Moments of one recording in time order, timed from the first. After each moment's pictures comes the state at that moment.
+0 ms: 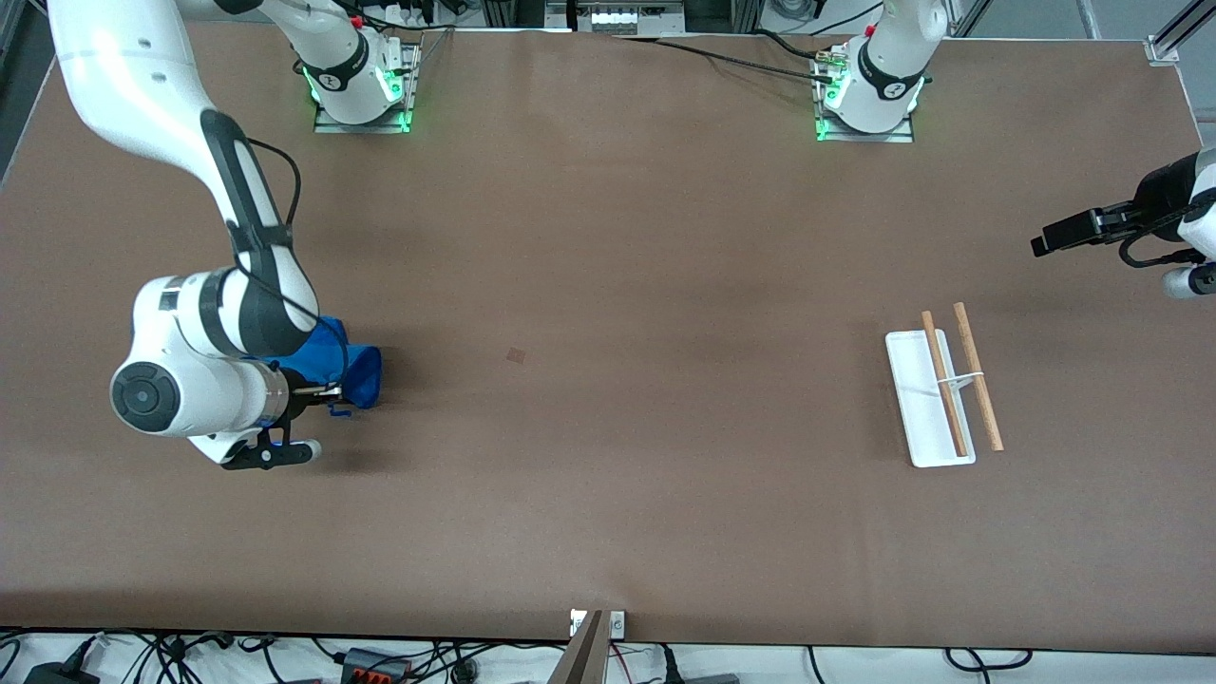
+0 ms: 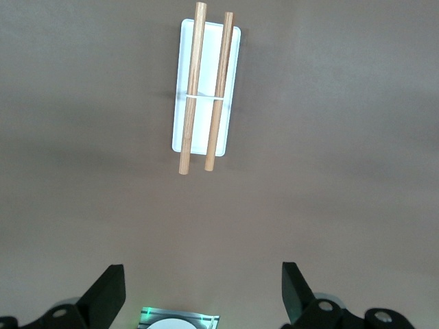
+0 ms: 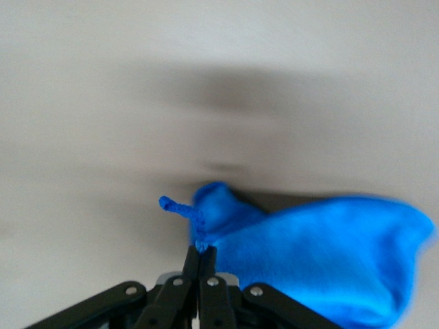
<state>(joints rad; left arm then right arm) 0.14 0.06 -0.04 -1.62 -0.10 1.49 -0.13 0.13 0.68 0.04 -1.30 0.05 1.77 0.00</state>
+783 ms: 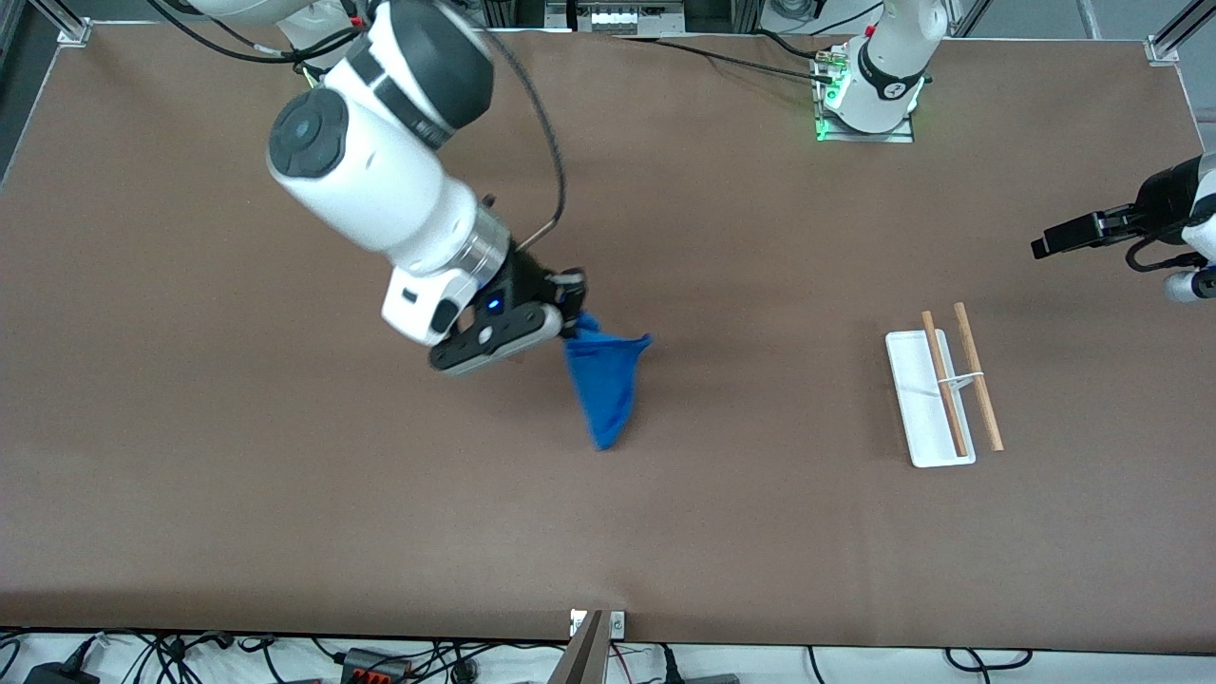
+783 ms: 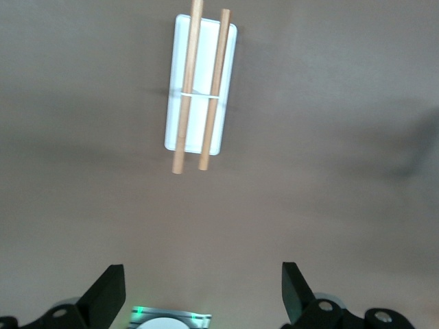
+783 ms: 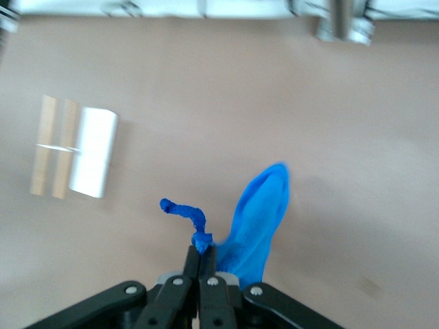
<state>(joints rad) 0.16 0.08 -0.04 -1.62 -0.15 1.49 -0.13 0.30 0.63 0.48 -1.04 0.06 2.04 0.38</state>
